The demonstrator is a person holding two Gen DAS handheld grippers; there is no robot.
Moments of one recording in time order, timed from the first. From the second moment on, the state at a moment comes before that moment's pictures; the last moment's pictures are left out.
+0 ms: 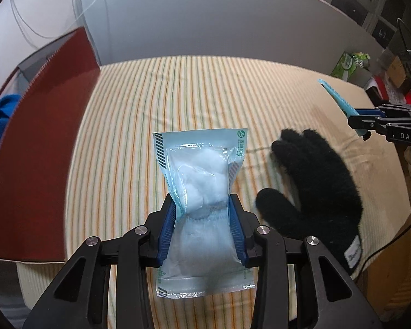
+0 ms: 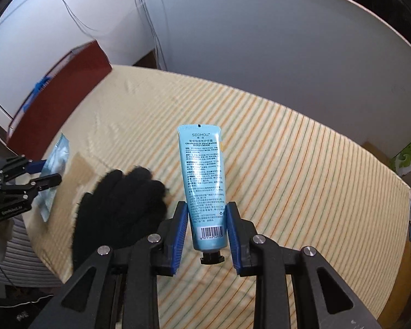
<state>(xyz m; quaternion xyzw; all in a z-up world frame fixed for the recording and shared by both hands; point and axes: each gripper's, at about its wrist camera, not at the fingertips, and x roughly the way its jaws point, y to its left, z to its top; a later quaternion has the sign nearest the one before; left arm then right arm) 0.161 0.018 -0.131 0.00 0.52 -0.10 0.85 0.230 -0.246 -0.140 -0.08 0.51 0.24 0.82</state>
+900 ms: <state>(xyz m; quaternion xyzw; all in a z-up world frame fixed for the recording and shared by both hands) 0.144 0.189 -0.022 0.02 0.41 0.05 0.91 0.248 -0.007 -0.017 -0.09 0.41 0.37 0.82</state>
